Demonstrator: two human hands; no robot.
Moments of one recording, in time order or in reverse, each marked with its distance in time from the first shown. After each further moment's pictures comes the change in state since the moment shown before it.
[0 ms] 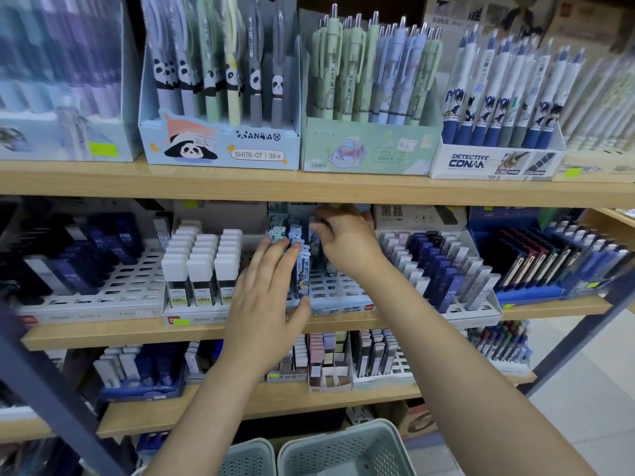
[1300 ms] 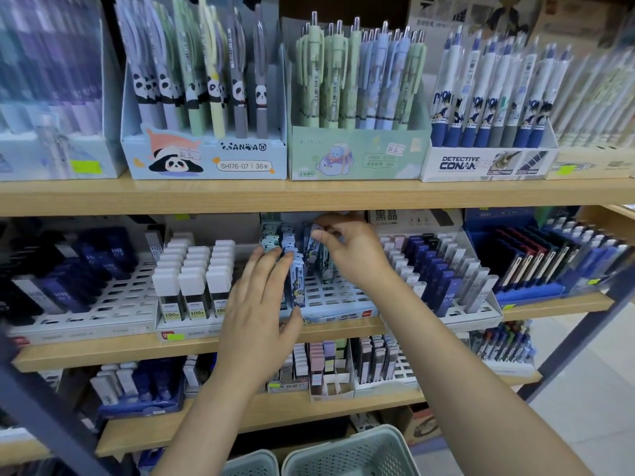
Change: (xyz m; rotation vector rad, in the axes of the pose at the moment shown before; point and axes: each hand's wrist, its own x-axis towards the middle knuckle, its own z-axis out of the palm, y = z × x) left_hand 0.001 0.000 -0.002 -0.004 0.005 0.012; right_hand -0.010 0.011 -0.005 0.355 0.047 0.106
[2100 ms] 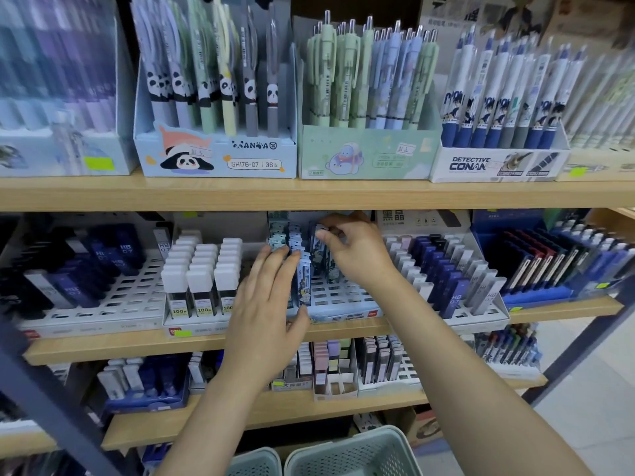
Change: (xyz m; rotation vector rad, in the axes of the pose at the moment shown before) left_hand 0.000 0.000 0.001 0.006 0.004 -0.002; right_hand 0.002 0.000 0.002 -0.132 -0.013 -0.009
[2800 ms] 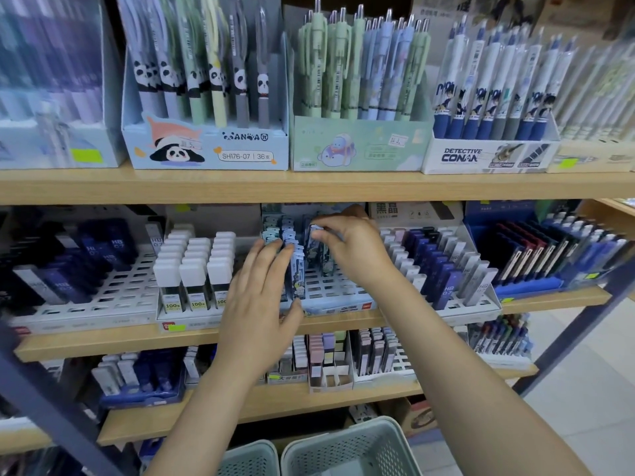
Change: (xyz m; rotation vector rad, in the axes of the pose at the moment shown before) left_hand 0.000 0.001 -0.002 -0.014 -0.017 -0.008; right_hand -0.010 0.005 -0.001 0.009 0.027 -0.096
